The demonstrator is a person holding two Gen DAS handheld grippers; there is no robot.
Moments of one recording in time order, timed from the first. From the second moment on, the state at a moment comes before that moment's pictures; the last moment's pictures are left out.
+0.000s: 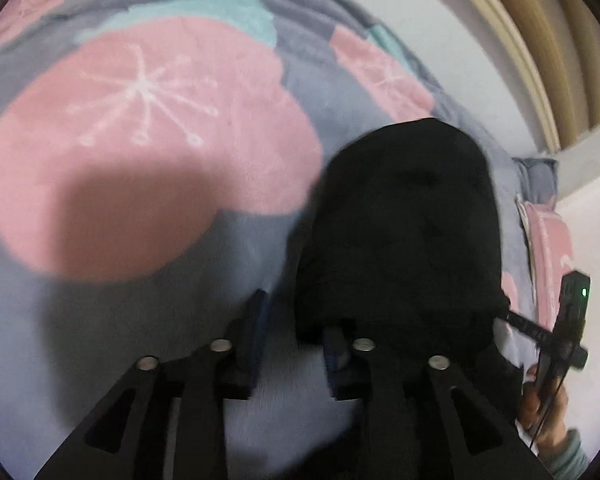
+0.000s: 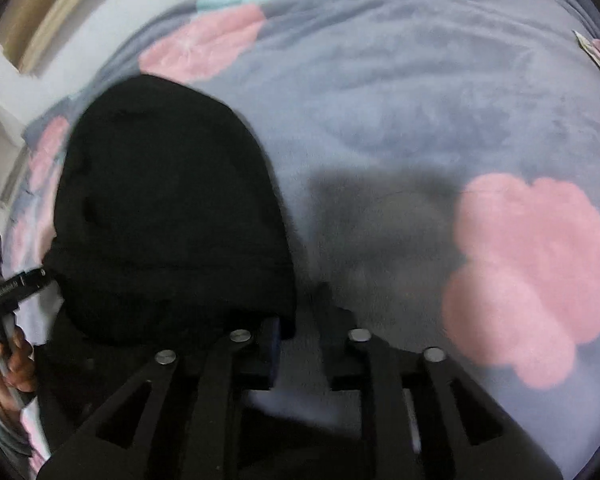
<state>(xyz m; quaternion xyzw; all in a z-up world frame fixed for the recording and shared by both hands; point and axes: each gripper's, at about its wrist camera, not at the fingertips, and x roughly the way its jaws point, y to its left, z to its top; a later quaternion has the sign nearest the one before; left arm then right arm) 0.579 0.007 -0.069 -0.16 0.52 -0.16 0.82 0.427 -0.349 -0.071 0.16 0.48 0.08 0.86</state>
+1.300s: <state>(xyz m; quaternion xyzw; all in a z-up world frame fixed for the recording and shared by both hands) 0.649 -0.096 -0.043 -0.11 0.47 -0.21 0.85 0.529 -0.270 -0.012 0.12 0.46 0.11 0.87</state>
